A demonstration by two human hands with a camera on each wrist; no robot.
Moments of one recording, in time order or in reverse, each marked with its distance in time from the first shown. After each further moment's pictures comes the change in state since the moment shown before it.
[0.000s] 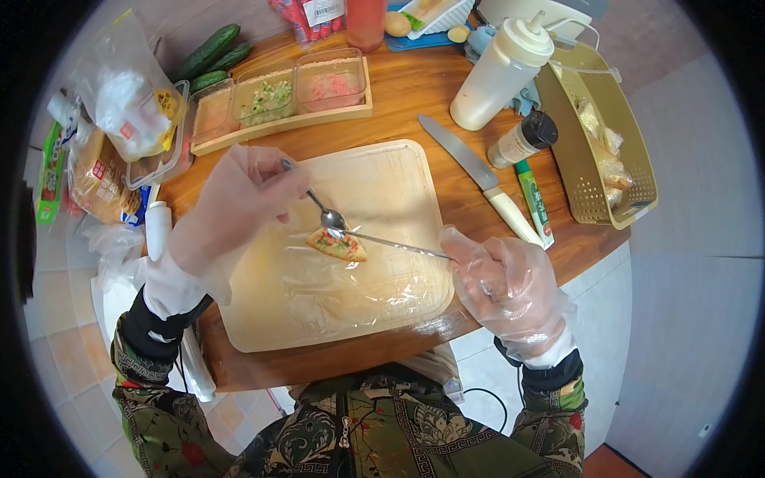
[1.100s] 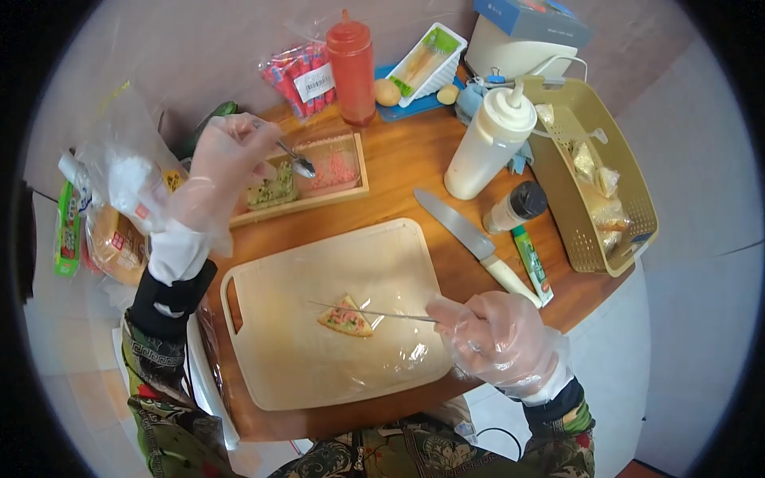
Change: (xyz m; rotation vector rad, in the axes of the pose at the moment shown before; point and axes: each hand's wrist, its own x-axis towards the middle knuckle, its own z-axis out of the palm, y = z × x) left_hand 0.099 0.038 -0.065 0.092 0.384 0.099; right_hand 0.037 -0.010 -0.013 -0.051 0.136 -0.153
